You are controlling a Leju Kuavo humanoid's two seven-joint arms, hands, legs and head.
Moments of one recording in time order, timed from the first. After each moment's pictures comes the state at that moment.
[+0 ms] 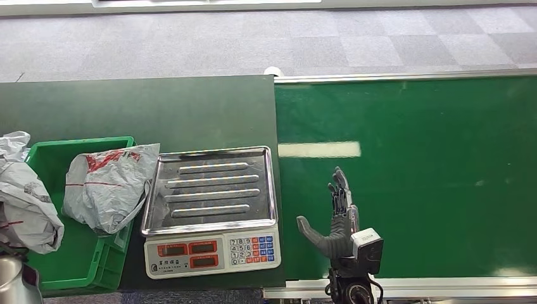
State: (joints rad) left arm -0.18 0.05 0.61 -1.51 -0.20 0.53 -0.55; right arm 0.00 0.20 0.22 -1.23 0.19 -0.02 -0.66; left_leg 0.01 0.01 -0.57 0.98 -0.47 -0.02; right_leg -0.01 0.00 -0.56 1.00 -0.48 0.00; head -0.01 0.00
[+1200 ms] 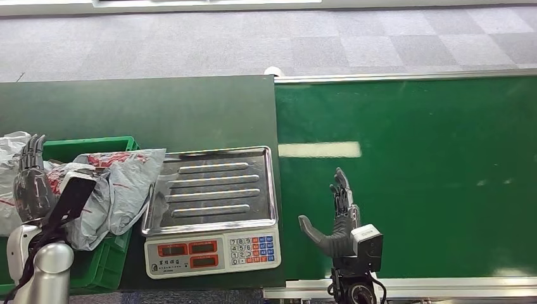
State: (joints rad) left arm -0.18 0.06 0.39 -1.48 -0.79 0.23 -0.21; right arm 0.00 0.20 0.19 -1.25 0.22 -0.01 -0.61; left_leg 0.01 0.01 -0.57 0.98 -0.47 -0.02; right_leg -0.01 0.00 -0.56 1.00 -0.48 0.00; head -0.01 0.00
